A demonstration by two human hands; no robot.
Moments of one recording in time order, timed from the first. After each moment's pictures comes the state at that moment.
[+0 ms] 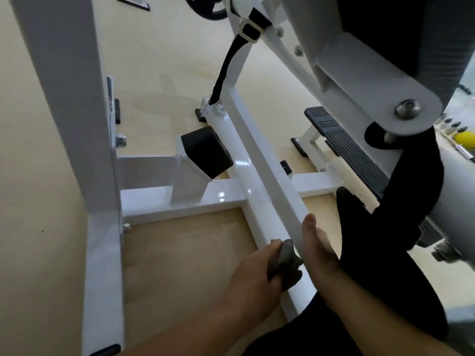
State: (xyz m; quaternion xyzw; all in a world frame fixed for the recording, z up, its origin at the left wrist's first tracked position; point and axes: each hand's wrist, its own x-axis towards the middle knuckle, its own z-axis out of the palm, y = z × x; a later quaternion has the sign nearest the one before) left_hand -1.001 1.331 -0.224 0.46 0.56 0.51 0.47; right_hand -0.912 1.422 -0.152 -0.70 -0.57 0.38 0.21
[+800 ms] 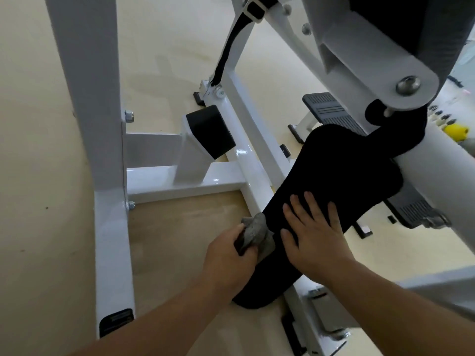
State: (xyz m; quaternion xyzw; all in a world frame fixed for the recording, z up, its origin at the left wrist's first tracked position) left_hand -1.026 1.307 -0.255 0.37 0.65 0.53 0.40; right_hand -0.878 1.412 -0.173 -0.45 -0.86 -0.17 -0.16
